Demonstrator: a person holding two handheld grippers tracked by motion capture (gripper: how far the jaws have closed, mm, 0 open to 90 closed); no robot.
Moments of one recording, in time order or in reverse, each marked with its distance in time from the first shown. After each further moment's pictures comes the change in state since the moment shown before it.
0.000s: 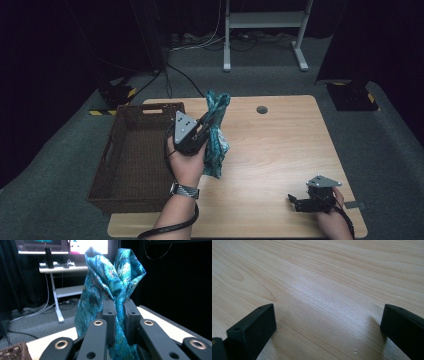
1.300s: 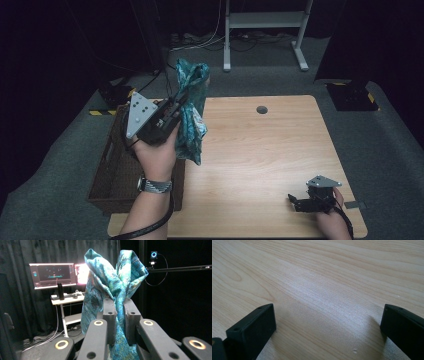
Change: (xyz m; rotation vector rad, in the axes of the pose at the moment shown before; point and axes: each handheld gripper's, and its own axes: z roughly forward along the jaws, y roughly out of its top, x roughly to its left) left arm 0.025 0.083 -0.070 -0.172 0.023 0.077; right arm 0.001 0.000 0.000 0.001 -0.010 0.008
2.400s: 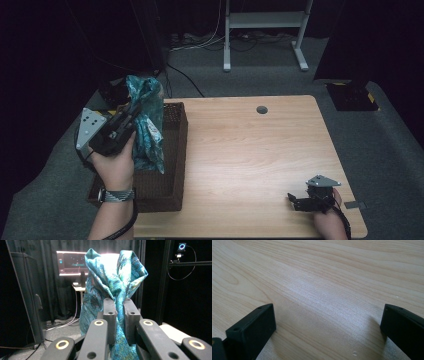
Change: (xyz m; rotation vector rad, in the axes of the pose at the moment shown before) left arm 0.081 -0.034 -0.059 0.054 0.133 -0.057; right arm 0.001 0.001 0.002 -0.004 -0.015 0.015
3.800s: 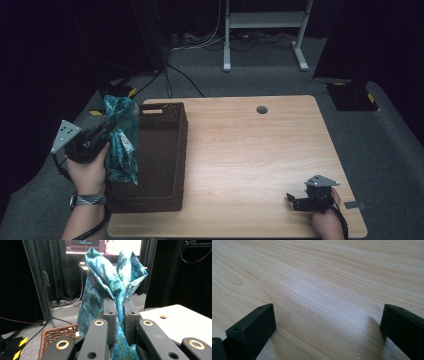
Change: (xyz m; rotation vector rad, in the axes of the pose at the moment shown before) left arm 0.087 -0.054 -0.022 0.133 0.020 -0.040; right arm 0.002 0.001 0.001 0.000 0.008 -0.013
